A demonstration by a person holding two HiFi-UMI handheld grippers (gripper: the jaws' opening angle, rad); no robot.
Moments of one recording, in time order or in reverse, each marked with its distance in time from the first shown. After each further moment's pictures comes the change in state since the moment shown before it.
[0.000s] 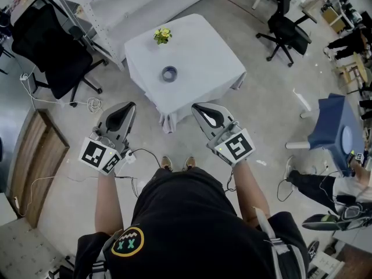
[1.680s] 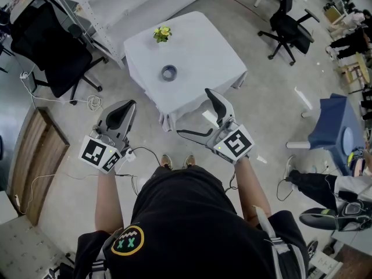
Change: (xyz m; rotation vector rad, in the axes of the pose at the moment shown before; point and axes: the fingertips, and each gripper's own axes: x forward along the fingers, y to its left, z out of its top) left arm 0.017 0.005 -0.003 -0.008 0.014 0.005; right arm 0.012 0.001 -0.006 0.041 0.018 0.117
